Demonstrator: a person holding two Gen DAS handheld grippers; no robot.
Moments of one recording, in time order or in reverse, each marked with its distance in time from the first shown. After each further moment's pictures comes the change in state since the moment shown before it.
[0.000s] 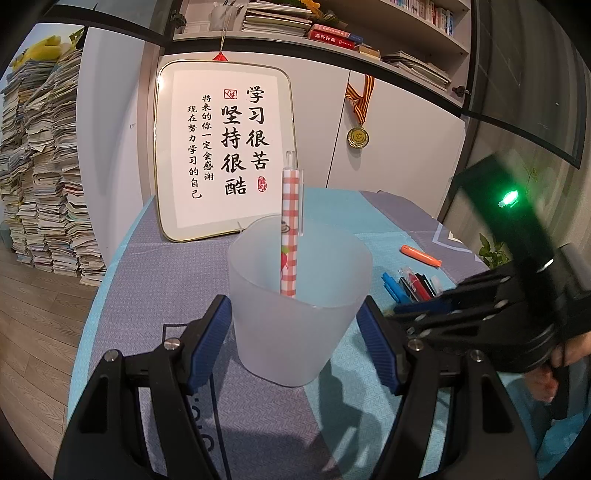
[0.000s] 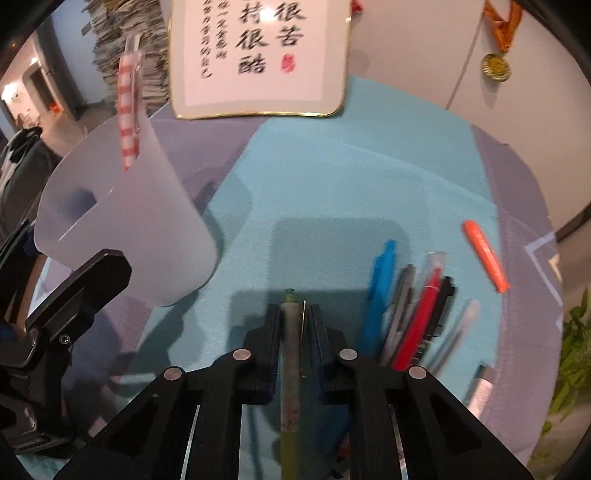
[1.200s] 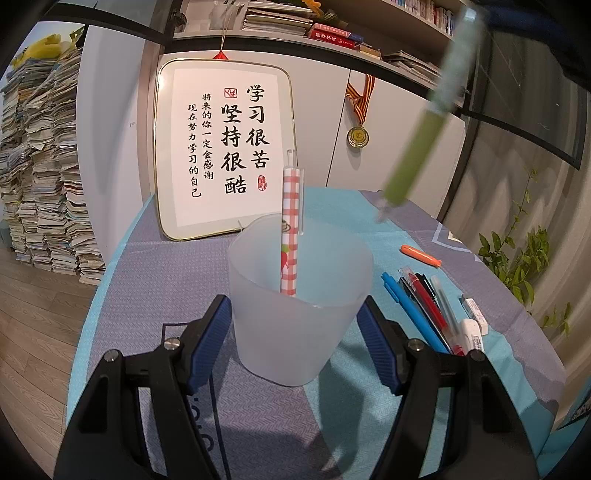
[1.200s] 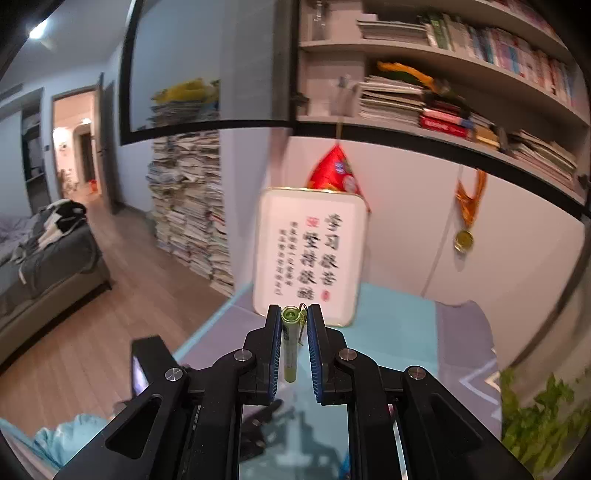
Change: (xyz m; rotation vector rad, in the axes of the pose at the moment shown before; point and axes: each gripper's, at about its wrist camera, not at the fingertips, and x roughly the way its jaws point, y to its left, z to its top) left arm 0.000 0.000 0.000 -0.001 0.003 -0.001; right arm -0.194 0.059 0.017 -0.100 -0.591 0.068
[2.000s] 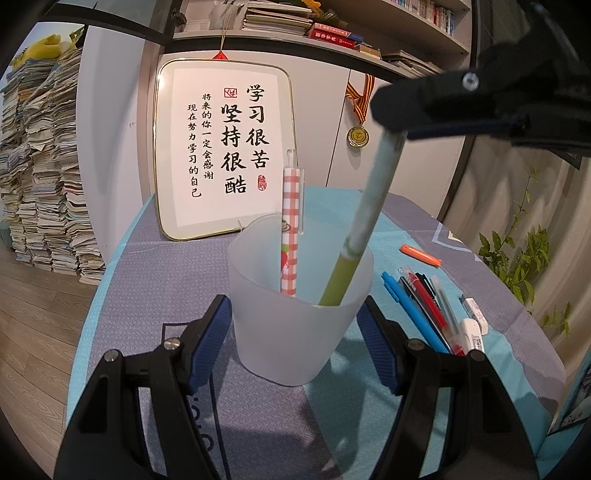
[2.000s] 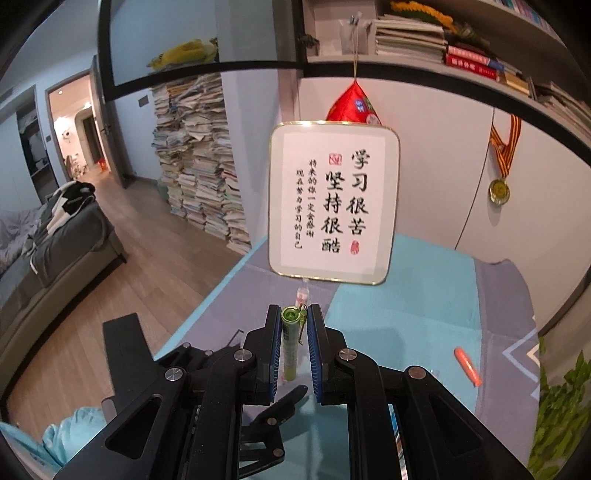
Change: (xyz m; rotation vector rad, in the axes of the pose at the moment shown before) left arm 0.000 0.000 0.000 0.000 0.000 0.000; right arm 0.066 -0.006 -0.023 0.075 0.201 0.054
